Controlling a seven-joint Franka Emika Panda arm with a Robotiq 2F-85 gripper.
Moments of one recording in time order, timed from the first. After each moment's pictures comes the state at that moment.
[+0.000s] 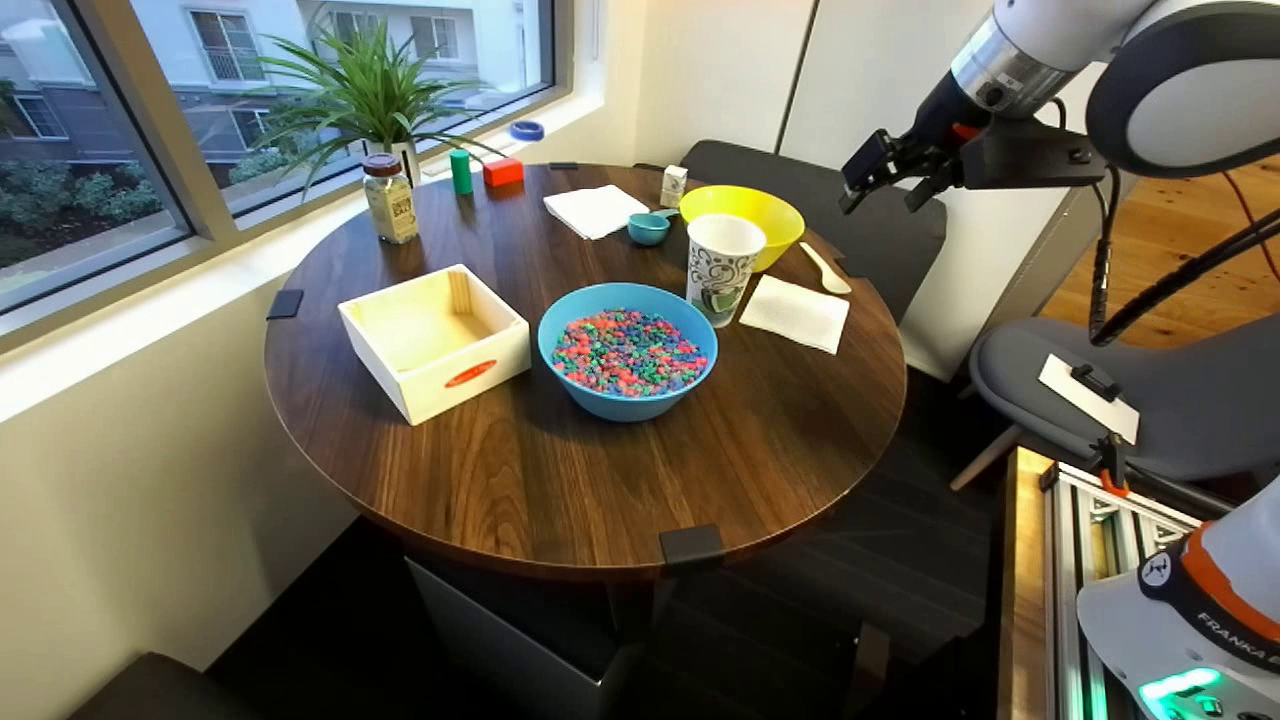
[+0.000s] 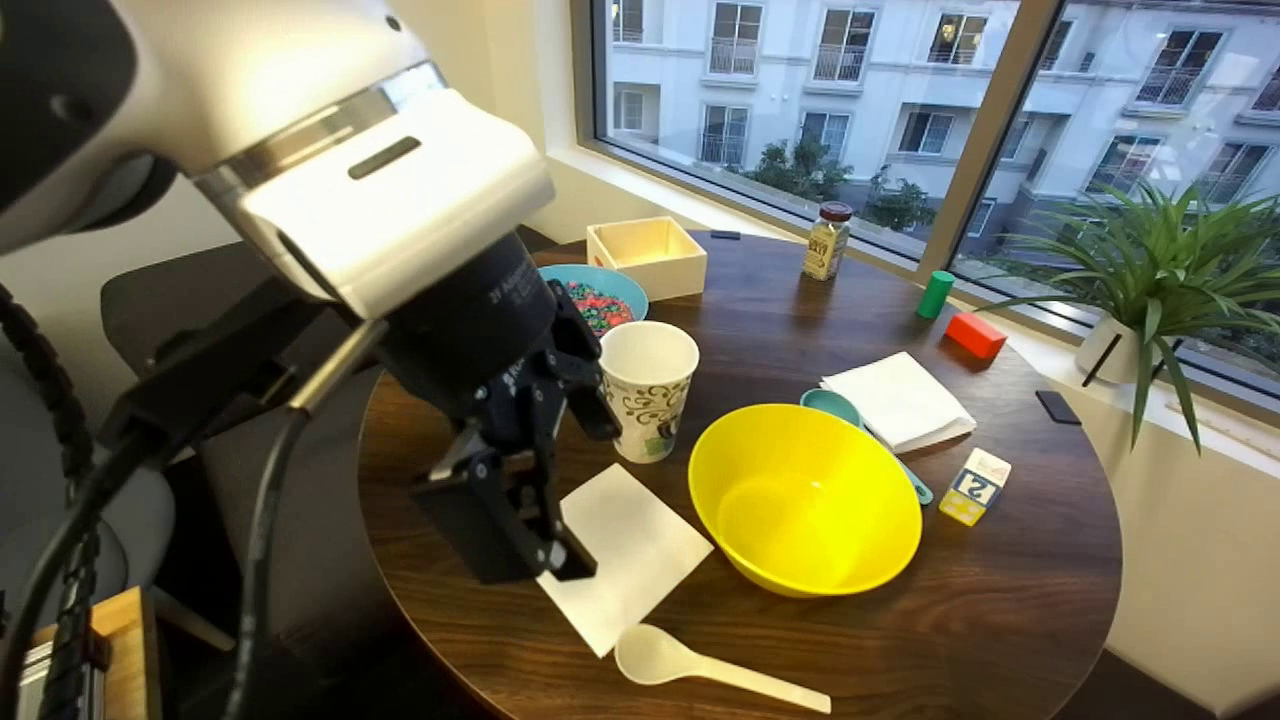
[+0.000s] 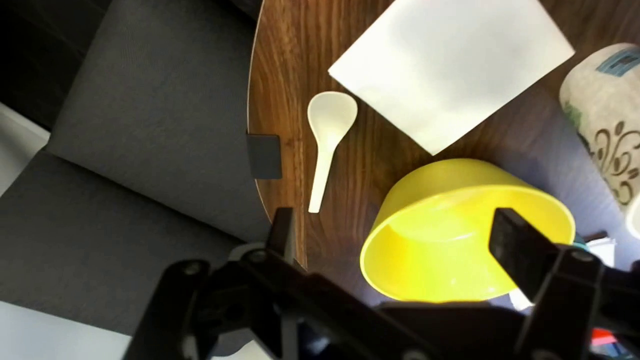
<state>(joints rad) -0.33 -0.52 0.14 -2.56 -0.25 2.43 0.70</state>
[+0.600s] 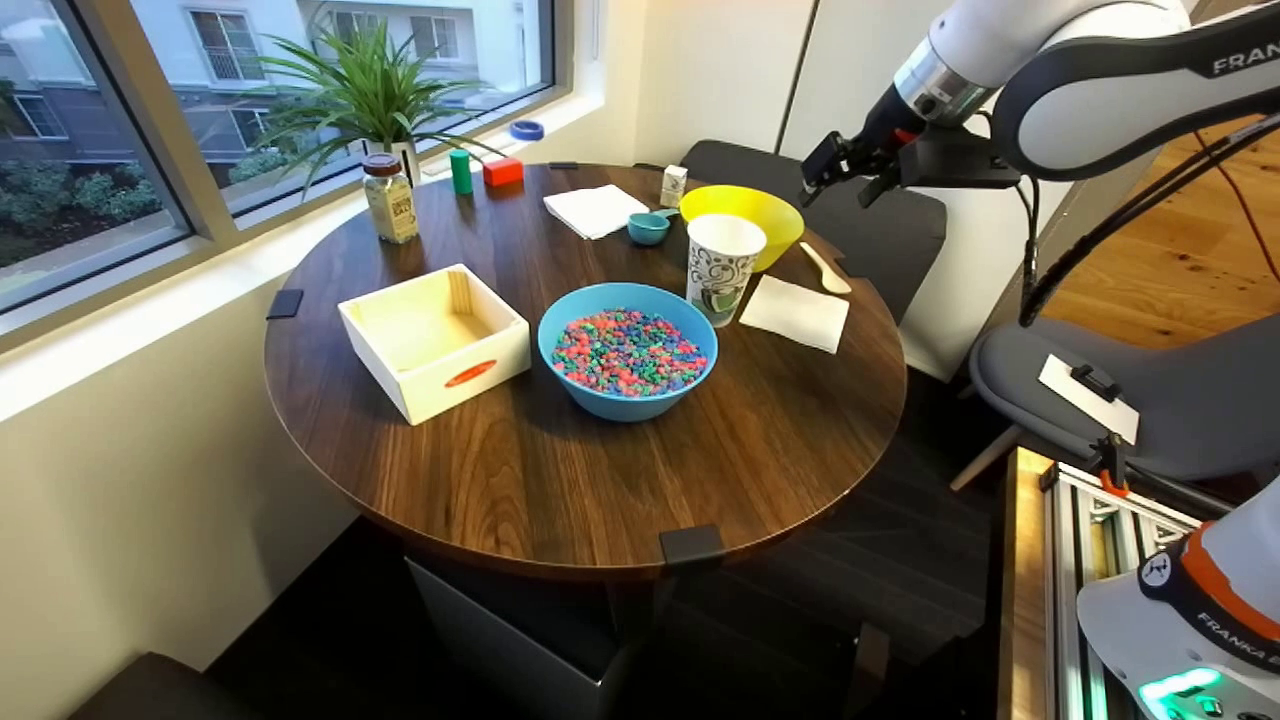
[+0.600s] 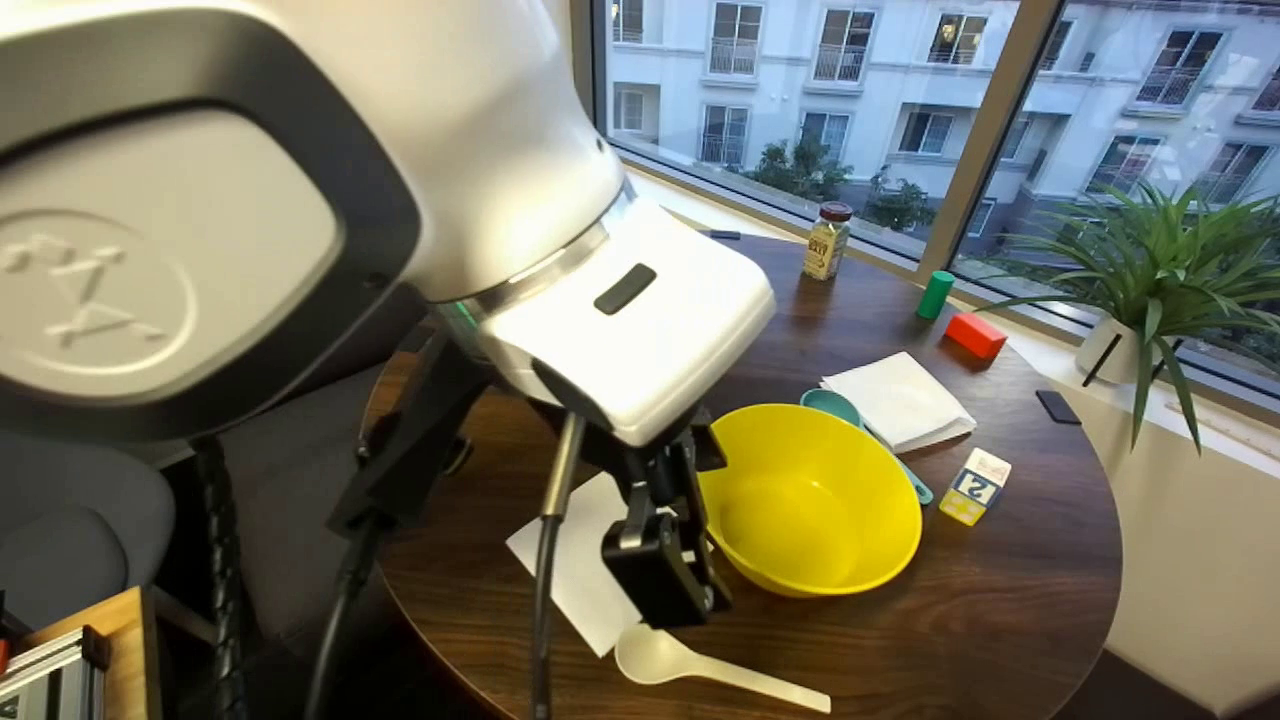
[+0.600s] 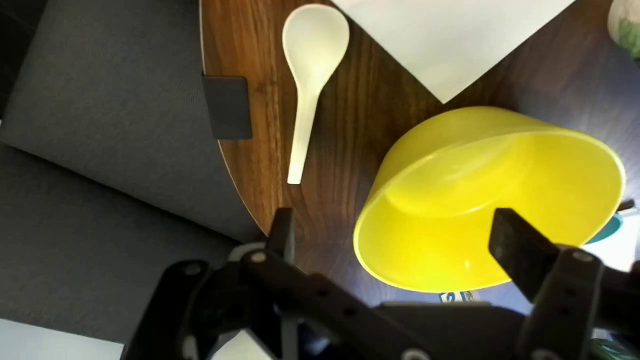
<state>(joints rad) -0.34 -0.30 0.07 -2.47 -0.27 2.61 0.65</state>
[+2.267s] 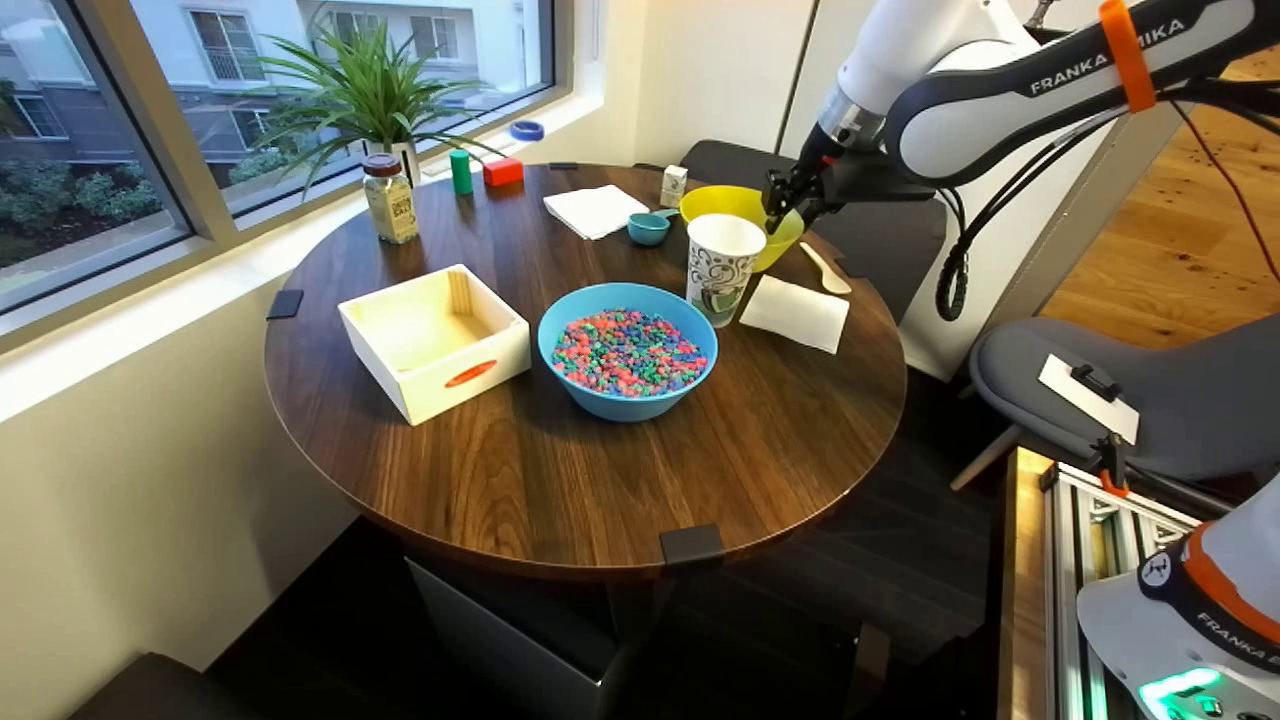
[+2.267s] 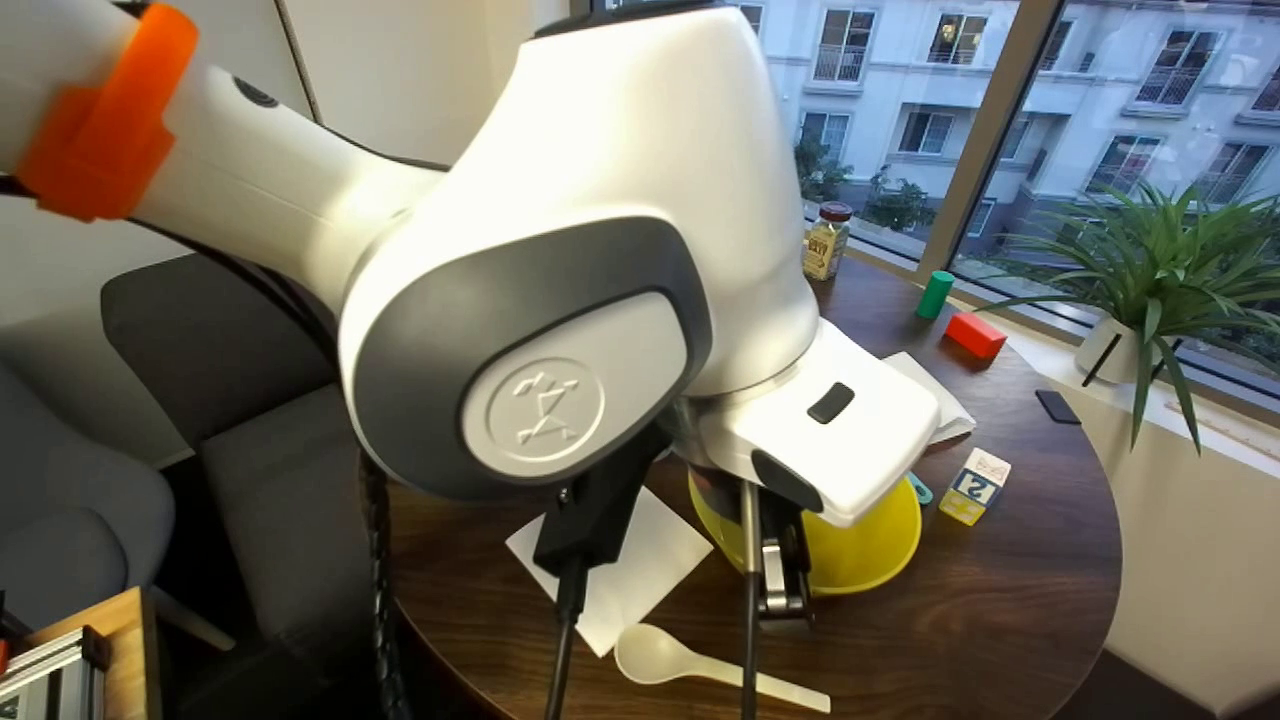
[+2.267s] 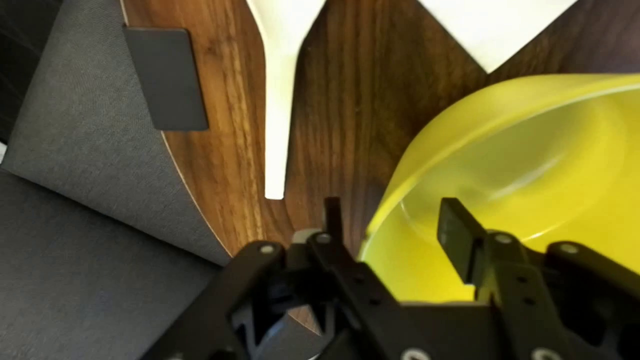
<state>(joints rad) -0.21 0.00 -0.09 -2.25 -0.29 2.59 0.66</state>
